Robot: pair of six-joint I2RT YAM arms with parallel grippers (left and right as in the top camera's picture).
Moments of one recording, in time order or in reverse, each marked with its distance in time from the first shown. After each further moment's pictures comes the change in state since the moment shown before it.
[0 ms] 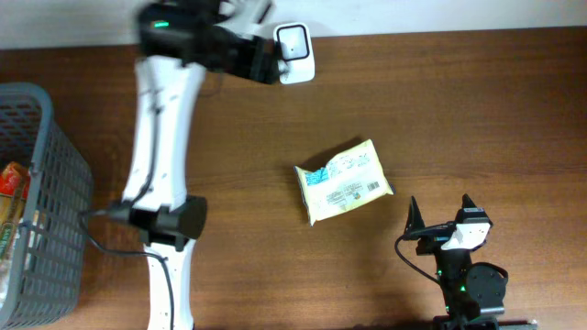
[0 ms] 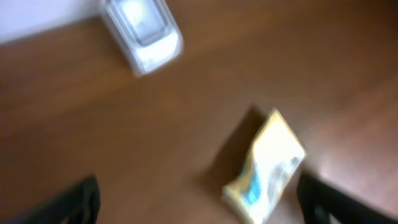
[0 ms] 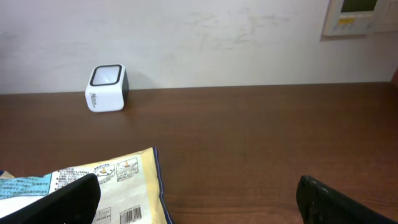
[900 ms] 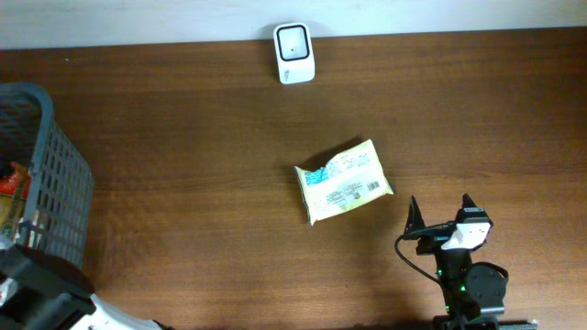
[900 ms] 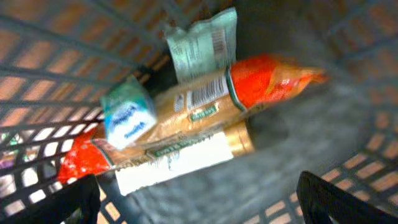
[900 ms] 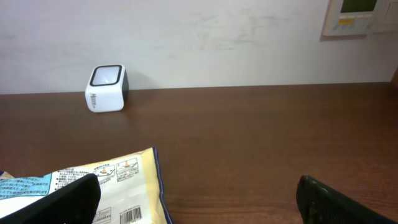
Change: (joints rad) left arm 0.983 -0.431 -1.027 0.362 -0.594 -0.142; right arm 0.000 -0.002 0.000 0.001 0.000 0.000
